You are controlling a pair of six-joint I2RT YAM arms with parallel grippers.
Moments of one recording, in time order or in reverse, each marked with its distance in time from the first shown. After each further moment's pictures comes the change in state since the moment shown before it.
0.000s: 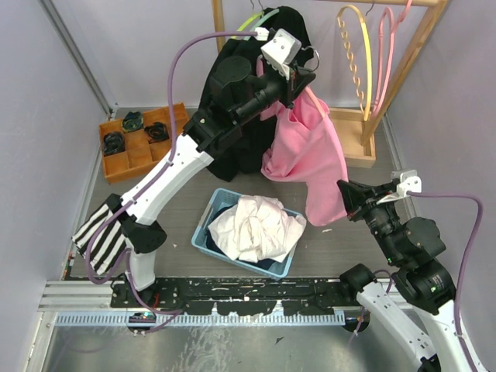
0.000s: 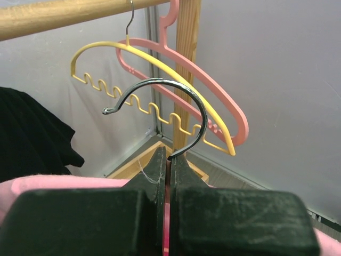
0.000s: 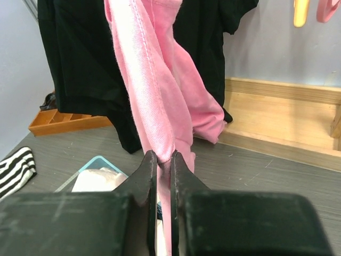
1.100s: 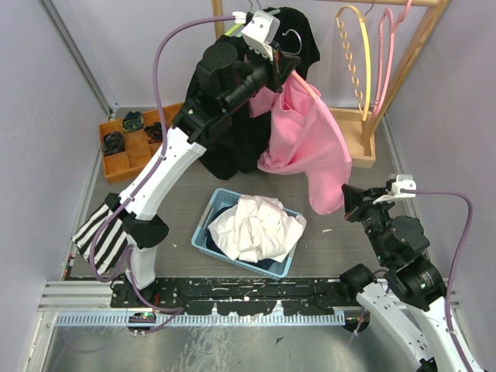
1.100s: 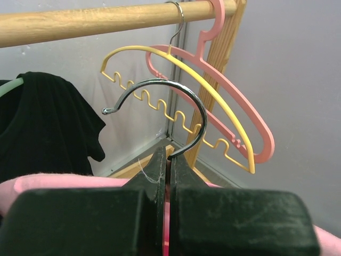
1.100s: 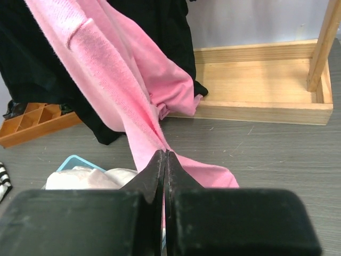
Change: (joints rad) left arm 0.074 0.035 0.124 -0.082 -0.050 -0.104; right arm 0.000 -0.032 -0.100 -0.033 0.138 0.087
